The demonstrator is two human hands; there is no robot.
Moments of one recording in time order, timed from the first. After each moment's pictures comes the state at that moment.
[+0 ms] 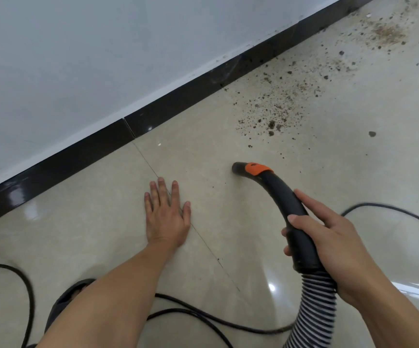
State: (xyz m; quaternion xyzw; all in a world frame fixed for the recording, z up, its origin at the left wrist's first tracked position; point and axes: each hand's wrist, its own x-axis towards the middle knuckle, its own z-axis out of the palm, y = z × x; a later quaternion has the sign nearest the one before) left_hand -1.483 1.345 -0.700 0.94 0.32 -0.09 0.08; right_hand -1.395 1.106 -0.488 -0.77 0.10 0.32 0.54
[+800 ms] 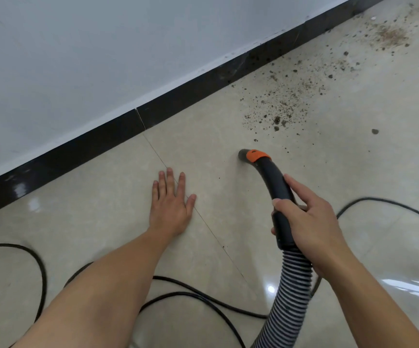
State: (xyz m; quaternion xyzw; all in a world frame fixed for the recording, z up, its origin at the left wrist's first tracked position) left_hand -1.495 1.357 -0.694 0.95 0.26 -0.10 0.11; right_hand -1.414 1.126 -0.501 -0.82 0.03 0.29 0.49
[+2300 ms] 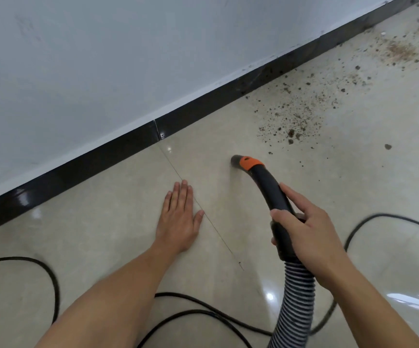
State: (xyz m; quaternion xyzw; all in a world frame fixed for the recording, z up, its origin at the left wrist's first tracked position) left_hand -1.513 1.379 -0.697 0.97 0.21 -0.09 0.11; right_hand -1.418 1.168 -0.511 -0.83 -0.02 0.30 0.48
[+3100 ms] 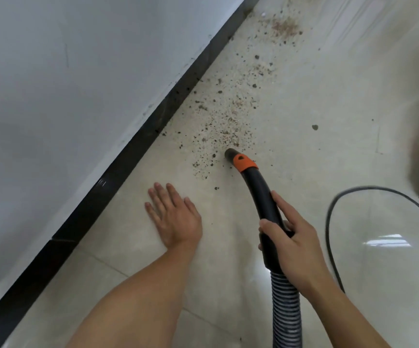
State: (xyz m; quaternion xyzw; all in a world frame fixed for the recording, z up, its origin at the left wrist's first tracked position) left_hand -1.293 1.353 -0.707 0.95 0.26 -0.04 0.13; right_hand -1.342 1.178 -0.547 -0.80 0.17 0.13 0.56
